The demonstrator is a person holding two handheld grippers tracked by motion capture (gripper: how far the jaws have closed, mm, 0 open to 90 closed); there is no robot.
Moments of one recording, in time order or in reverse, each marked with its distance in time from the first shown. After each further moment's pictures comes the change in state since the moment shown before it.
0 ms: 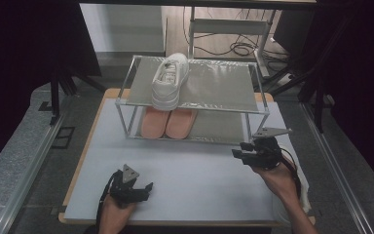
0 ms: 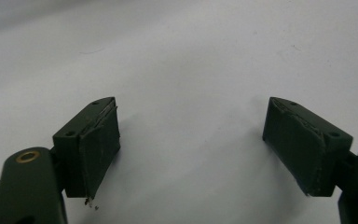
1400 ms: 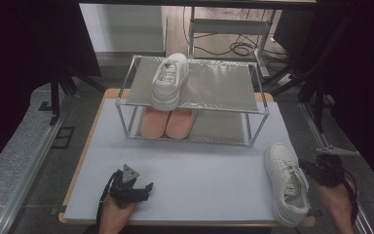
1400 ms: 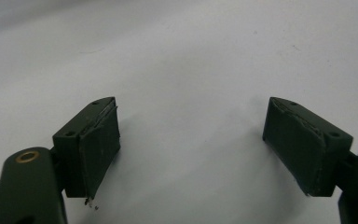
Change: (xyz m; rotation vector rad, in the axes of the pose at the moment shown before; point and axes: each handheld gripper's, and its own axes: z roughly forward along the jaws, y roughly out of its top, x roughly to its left) left arm 0.000 0.000 0.000 0.004 -0.001 0.001; right arm -0.107 -0.106 -0.076 0.067 -0.361 0.248
